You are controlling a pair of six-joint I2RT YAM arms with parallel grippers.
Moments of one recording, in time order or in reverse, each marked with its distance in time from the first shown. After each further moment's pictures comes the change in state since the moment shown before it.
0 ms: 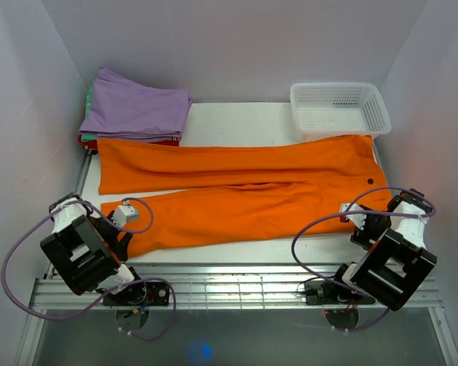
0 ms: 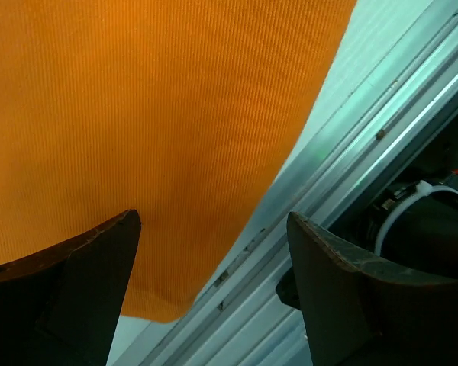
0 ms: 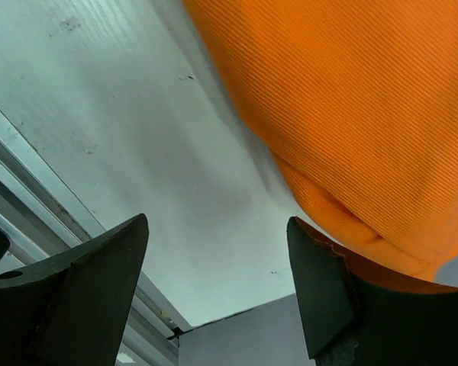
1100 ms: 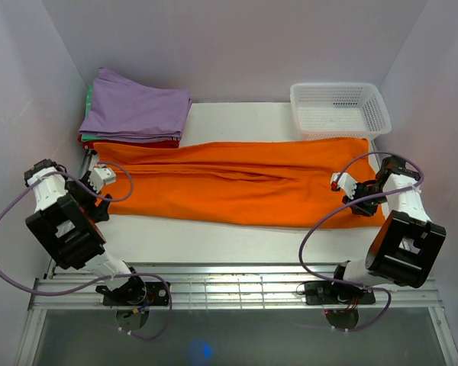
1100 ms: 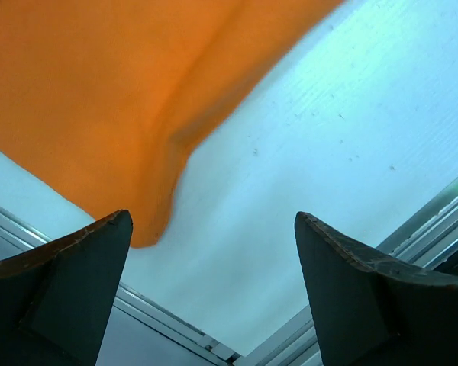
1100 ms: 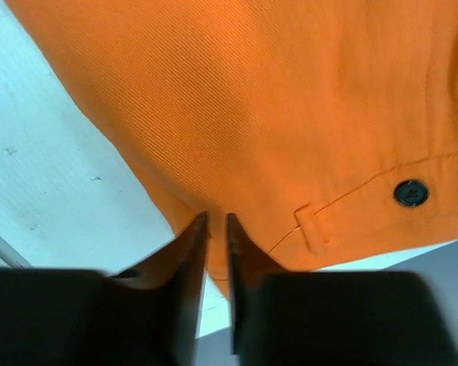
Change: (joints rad) left arm -0.023 0.274 0.479 0.016 0.115 -0.059; right arm 0.284 0.171 0.216 0.032 -0.066 0.313
